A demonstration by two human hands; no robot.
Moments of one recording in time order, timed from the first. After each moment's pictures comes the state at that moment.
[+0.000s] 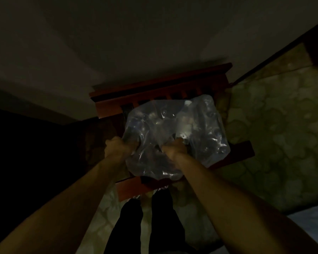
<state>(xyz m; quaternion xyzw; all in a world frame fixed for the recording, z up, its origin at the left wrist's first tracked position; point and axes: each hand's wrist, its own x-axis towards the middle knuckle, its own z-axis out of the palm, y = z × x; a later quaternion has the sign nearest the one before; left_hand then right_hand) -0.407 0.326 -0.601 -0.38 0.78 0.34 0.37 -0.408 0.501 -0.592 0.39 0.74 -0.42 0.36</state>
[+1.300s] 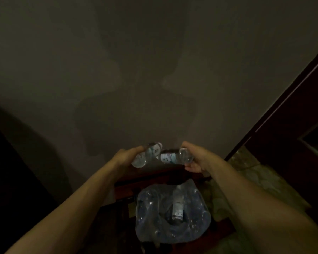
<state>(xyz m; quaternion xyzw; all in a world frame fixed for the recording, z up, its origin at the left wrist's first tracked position) -0.447 0.246 -0.282 -0.22 0.67 0.68 0.21 -0.451 0.475 -0.228 0.33 0.73 -0.54 0.25</state>
